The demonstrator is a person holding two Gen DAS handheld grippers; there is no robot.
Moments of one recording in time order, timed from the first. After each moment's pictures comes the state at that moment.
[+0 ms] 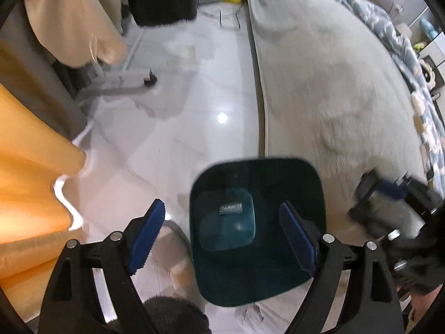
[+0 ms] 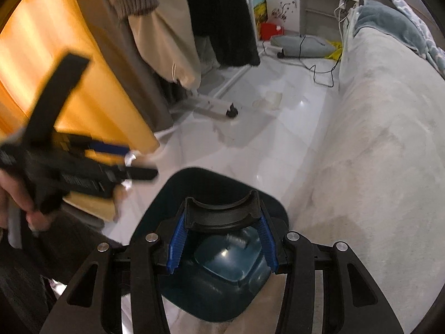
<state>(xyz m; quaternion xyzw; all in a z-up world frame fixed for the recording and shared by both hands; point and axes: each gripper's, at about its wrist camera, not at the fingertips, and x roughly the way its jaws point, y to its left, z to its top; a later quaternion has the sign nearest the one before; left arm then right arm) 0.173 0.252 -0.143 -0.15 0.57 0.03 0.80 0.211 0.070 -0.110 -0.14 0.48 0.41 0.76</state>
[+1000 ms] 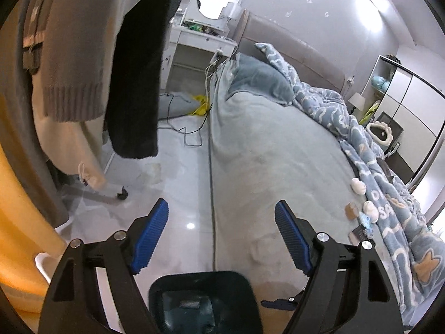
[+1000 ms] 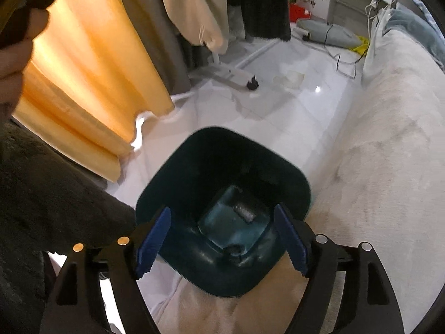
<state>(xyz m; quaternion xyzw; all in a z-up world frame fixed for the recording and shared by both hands) 0.182 0.219 -0.015 -0.17 0.31 0.00 0.93 0.176 0.074 -0.120 -0.20 0.50 0.44 0.72</state>
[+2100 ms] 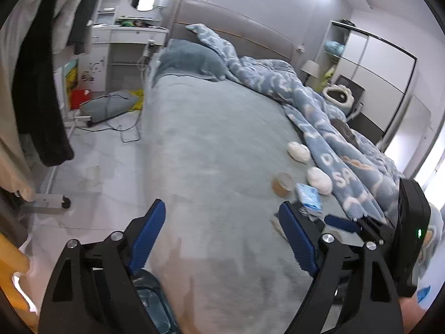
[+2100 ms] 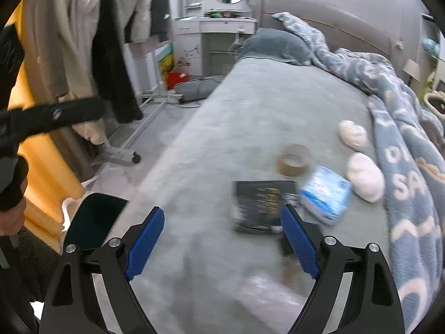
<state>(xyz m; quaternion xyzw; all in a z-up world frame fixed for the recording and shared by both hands) 0.209 0.033 -0.018 -0.11 0.33 -0.12 0.93 0.231 -0.168 -0.035 -0.09 0.38 0.22 0.89</state>
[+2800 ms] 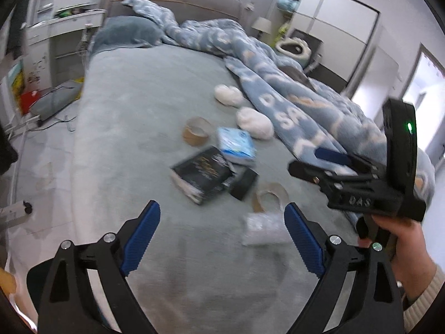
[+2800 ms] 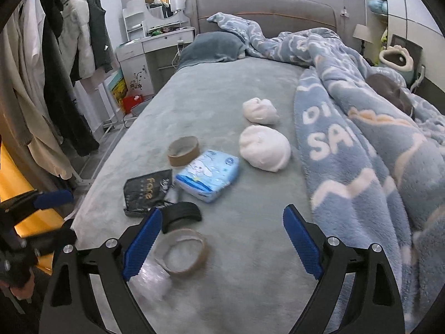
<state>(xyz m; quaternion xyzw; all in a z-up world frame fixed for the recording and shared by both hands) 0.202 -0.098 -0.060 -0.05 0.39 -0.24 0.89 0.241 -0.296 -0.036 0.00 0.38 0.14 0.92</state>
